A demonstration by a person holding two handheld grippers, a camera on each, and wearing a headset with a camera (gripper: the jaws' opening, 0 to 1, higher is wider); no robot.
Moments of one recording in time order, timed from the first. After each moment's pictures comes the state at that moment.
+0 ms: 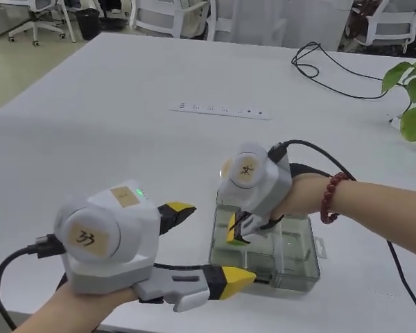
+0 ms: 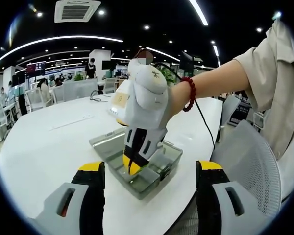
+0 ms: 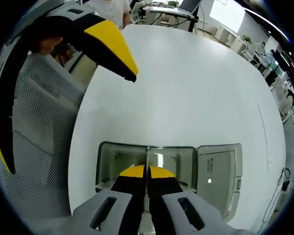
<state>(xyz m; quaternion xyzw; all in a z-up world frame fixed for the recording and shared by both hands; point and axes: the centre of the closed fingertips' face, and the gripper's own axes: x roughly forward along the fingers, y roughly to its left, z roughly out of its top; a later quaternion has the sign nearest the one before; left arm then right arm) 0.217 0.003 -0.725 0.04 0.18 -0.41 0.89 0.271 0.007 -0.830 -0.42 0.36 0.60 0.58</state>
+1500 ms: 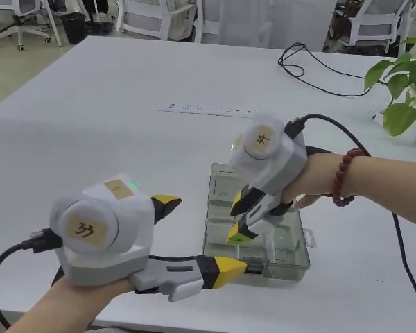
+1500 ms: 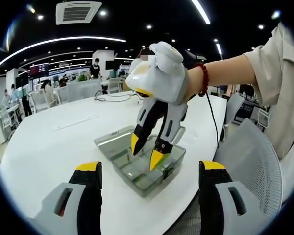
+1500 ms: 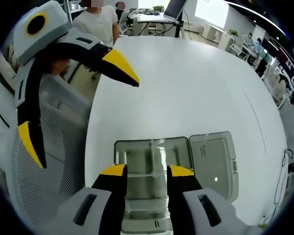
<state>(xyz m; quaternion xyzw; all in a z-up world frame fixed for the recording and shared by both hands) 0.216 0.008 -0.724 0.05 0.18 -0.39 0.90 0.262 -0.018 -0.790 -0.36 0.37 0.58 0.63</state>
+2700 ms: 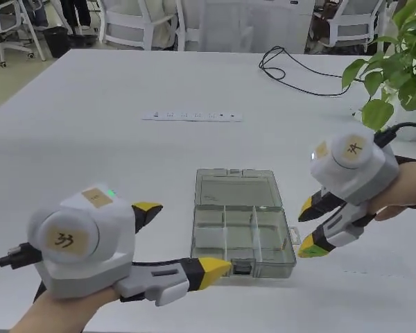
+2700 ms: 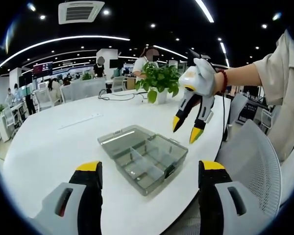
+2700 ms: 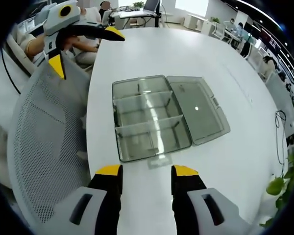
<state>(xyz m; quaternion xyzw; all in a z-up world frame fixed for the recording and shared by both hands) 0.215 0.012 -0.722 0.05 0.19 -0.37 0.91 0.253 -0.147 -0.791 -0.34 0.41 0.53 0.66</state>
